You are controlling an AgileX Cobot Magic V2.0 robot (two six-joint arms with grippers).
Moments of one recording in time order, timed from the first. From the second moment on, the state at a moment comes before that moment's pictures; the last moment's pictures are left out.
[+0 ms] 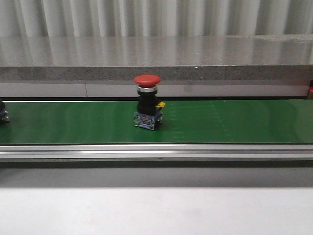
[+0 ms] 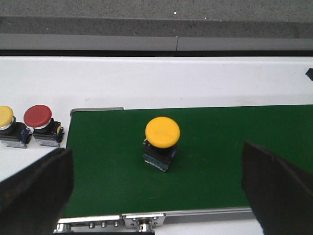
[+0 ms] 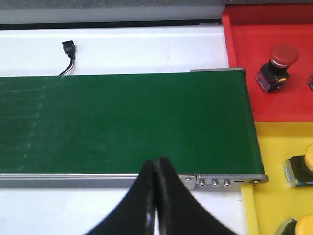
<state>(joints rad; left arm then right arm) -0.07 0.78 -0.76 -0.11 0.60 0.04 -0.18 0.69 -0.69 0.25 0.70 -0.16</state>
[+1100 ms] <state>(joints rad) -0.07 0.51 -0.55 -0.11 0.54 0.04 -0.18 0.69 -0.69 0.25 0.70 -0.16</state>
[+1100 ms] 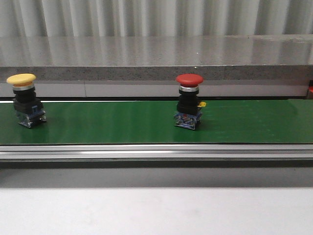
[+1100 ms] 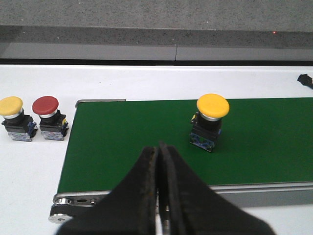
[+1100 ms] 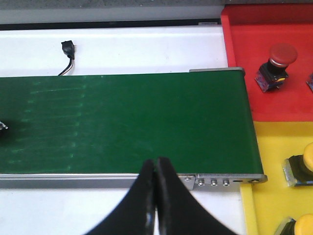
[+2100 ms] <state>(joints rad) -0.07 0.51 -0.55 -0.11 0.53 0.04 -0.03 0.92 -0.81 0.32 0.75 -0.25</state>
